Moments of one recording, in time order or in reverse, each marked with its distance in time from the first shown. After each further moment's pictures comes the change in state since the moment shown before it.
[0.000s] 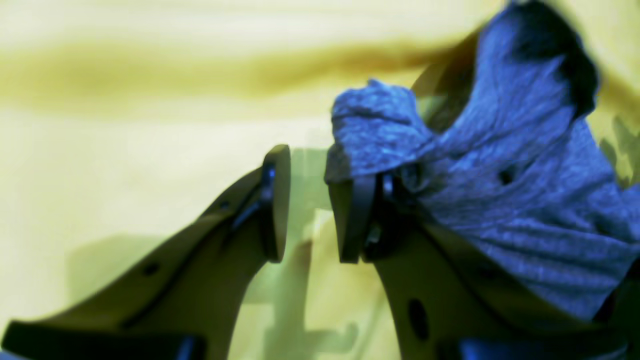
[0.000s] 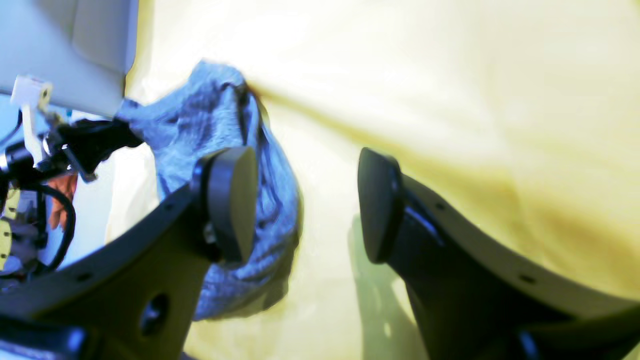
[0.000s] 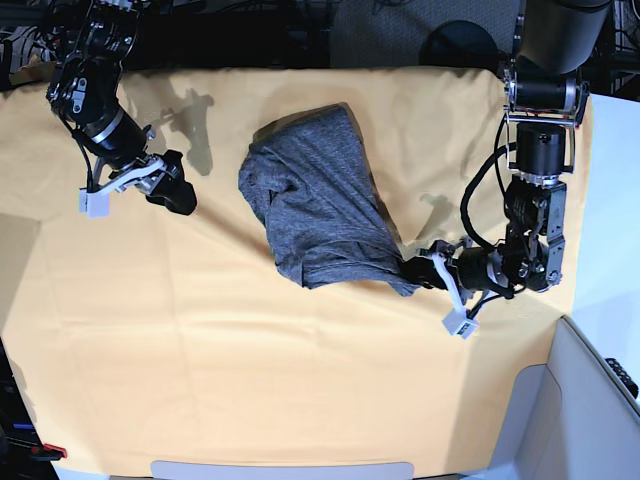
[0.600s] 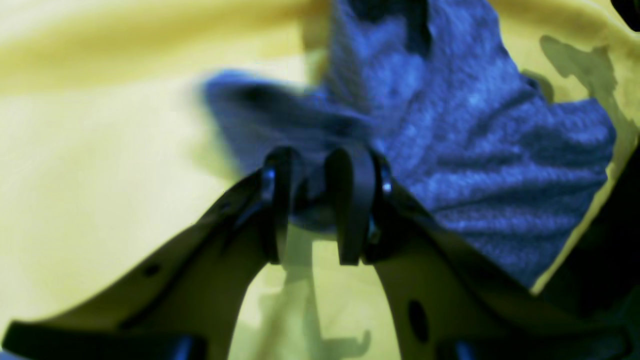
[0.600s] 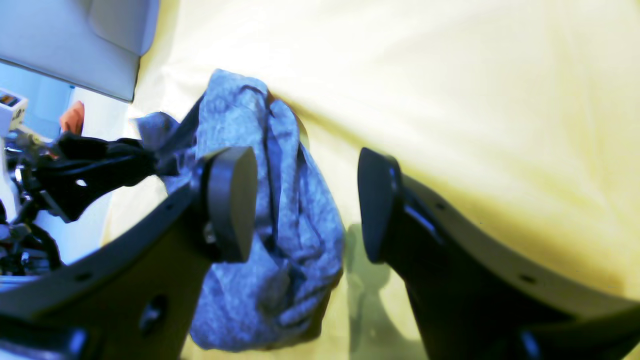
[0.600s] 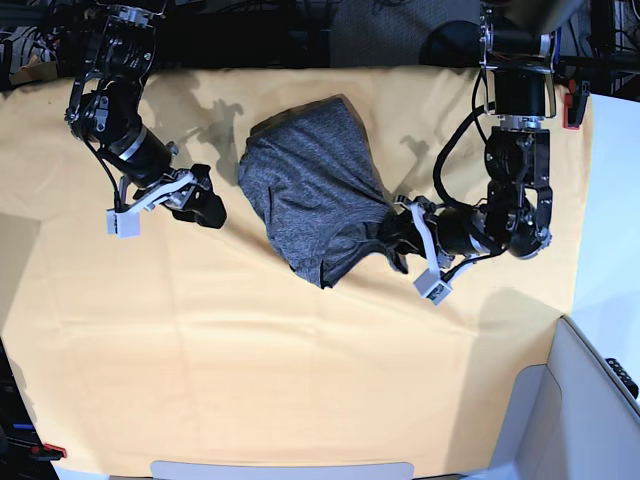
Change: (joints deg) left arm 13.4 5.3 -3.7 24.2 0.2 0.0 10.1; right arm 2.6 -2.2 -5.9 0.1 -5.4 0.2 -0.2
